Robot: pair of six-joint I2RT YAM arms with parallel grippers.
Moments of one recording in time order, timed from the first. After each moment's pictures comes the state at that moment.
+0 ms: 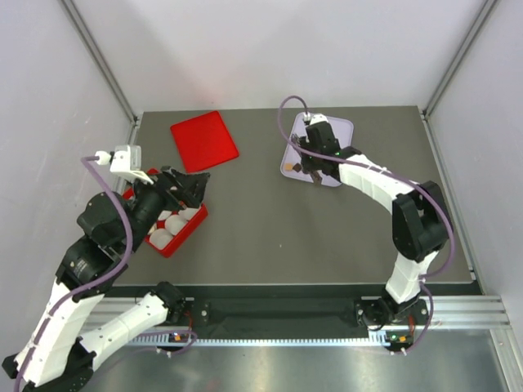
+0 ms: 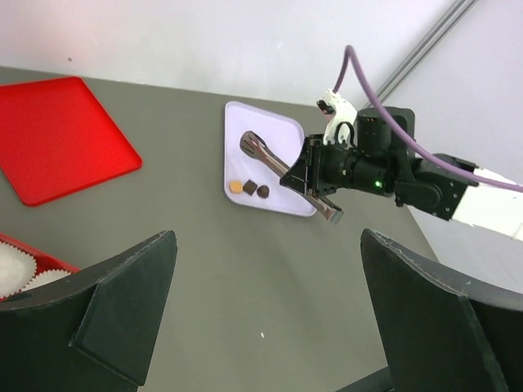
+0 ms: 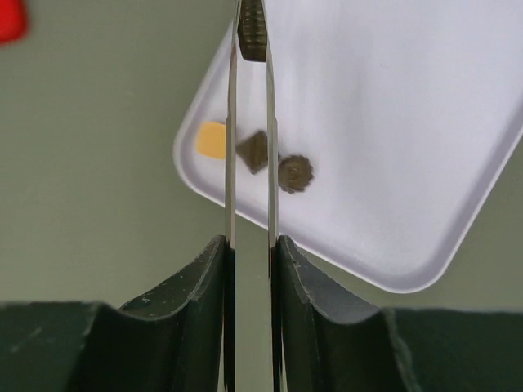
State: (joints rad) left arm -0.67 0.66 1.22 -0.59 -0.28 -0.47; right arm 0.52 1.80 1.36 -0.28 0.19 0.25
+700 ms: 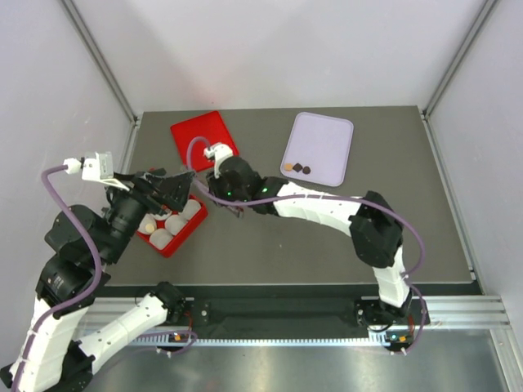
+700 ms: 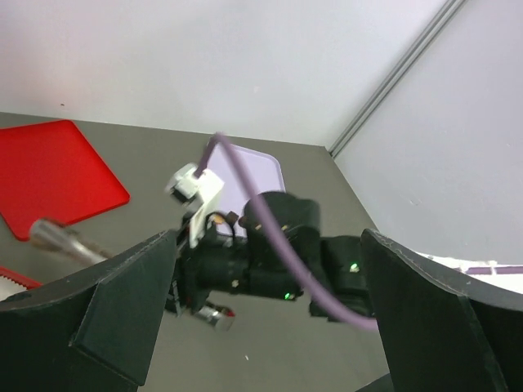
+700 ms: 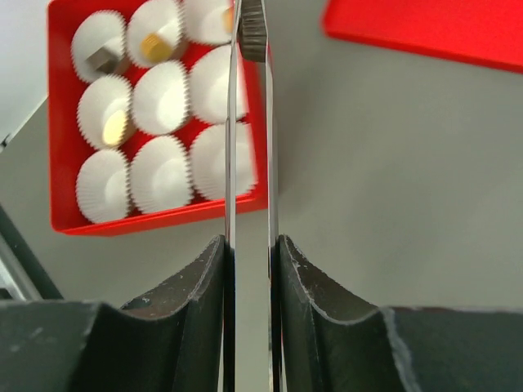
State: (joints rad) left arm -0.67 0.61 1.30 -0.59 -0.27 -0.46; right arm 1.03 1.98 1.63 -0.14 0.09 0.32
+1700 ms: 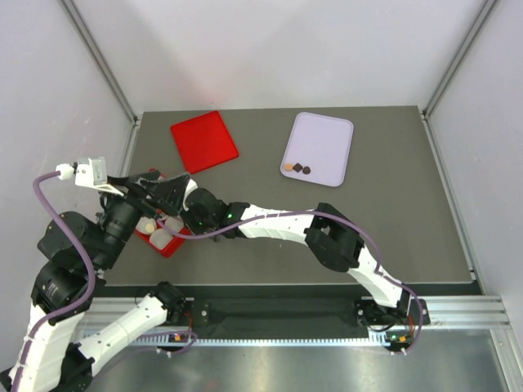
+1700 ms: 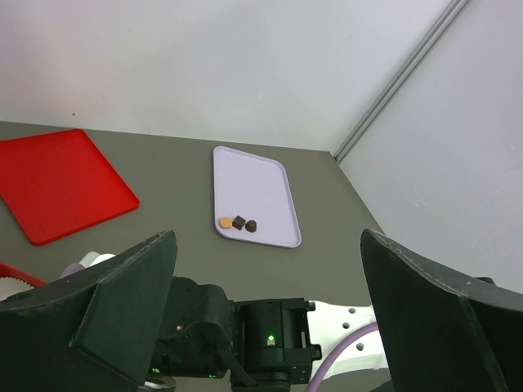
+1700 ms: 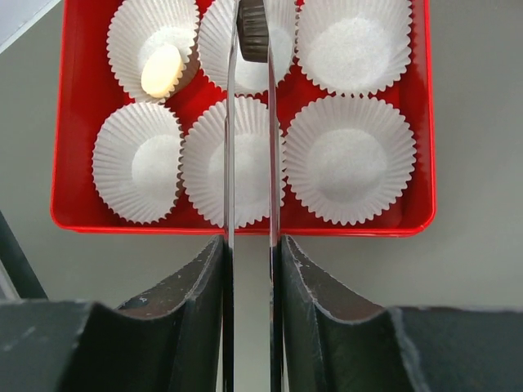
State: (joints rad) left arm -0.67 0.58 1.30 -0.60 -0.28 -0.43; right arm 1.19 2.30 1.86 -0.12 0.11 0.26
